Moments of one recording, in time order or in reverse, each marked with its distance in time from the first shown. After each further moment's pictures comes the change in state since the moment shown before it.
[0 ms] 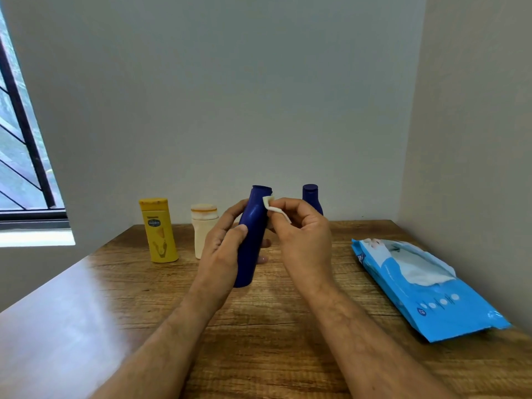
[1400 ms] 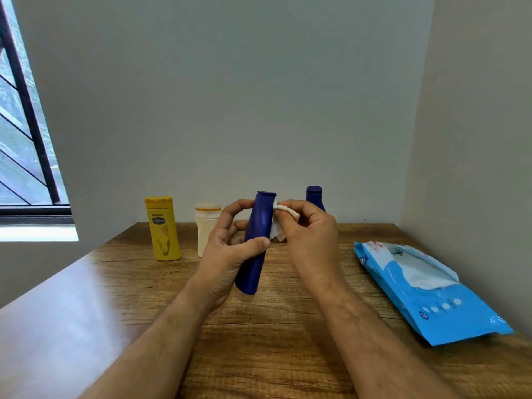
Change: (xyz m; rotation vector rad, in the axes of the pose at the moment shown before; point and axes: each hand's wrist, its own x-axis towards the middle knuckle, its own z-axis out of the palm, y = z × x) left_hand 0.002 0.005 -0.003 -0.150 -0.034 -0.097; right_hand 0.009 0.003 -0.006 -0.136 -0.015 -0.023
